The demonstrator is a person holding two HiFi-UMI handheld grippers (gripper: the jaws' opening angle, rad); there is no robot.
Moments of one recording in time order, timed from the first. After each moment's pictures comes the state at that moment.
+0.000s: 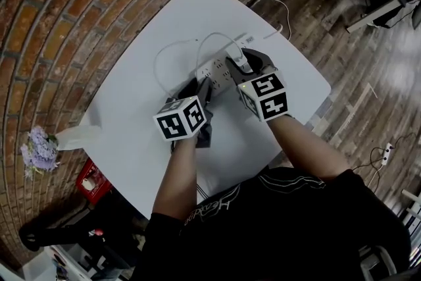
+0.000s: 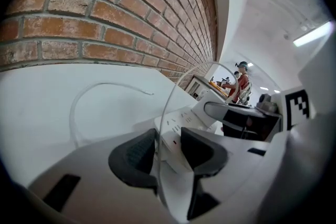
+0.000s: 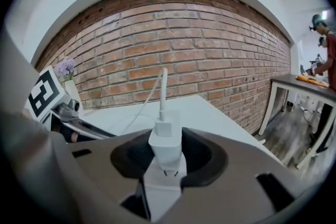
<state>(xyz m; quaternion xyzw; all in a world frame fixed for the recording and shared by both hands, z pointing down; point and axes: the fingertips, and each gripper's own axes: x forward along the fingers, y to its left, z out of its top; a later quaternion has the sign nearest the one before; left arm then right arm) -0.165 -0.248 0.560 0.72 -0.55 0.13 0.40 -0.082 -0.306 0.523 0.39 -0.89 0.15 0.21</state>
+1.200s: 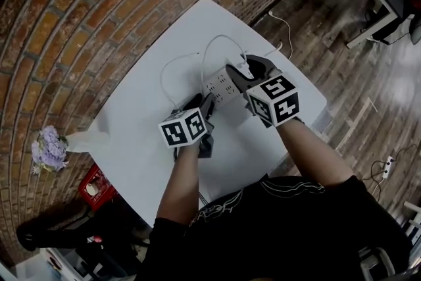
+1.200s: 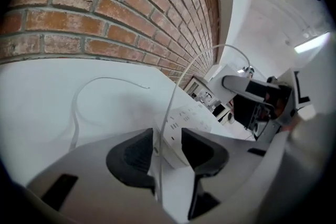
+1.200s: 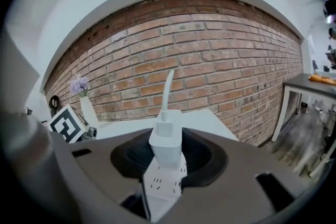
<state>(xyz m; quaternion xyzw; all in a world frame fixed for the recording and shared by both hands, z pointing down) -0.164 -0.241 0.553 0.72 -0.54 0.12 0.42 -0.086 -0.308 0.456 0.33 -0.92 0.16 0.17</state>
